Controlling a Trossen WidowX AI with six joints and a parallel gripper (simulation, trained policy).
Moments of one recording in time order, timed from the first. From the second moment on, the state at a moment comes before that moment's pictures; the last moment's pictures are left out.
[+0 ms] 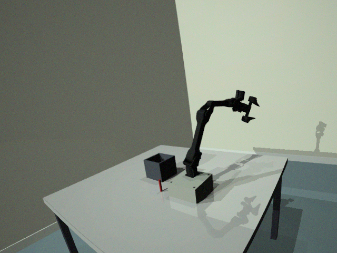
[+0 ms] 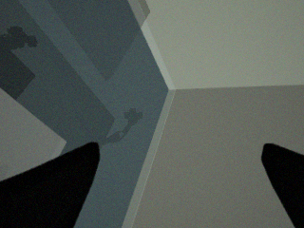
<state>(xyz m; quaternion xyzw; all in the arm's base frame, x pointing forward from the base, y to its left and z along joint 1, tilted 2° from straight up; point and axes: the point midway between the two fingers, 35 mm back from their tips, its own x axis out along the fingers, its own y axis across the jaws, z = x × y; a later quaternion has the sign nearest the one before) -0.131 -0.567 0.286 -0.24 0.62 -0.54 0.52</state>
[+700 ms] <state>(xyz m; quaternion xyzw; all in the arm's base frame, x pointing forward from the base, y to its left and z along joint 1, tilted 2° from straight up) -0.005 -0.563 0.381 -0.34 0.56 -0.54 0.53</state>
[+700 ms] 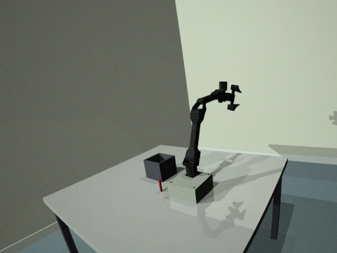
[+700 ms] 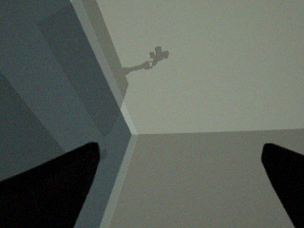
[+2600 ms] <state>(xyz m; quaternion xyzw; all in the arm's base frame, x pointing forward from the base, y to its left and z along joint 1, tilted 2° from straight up) 0.220 -0.421 0.422 -0.34 0.40 -0.50 0.69</state>
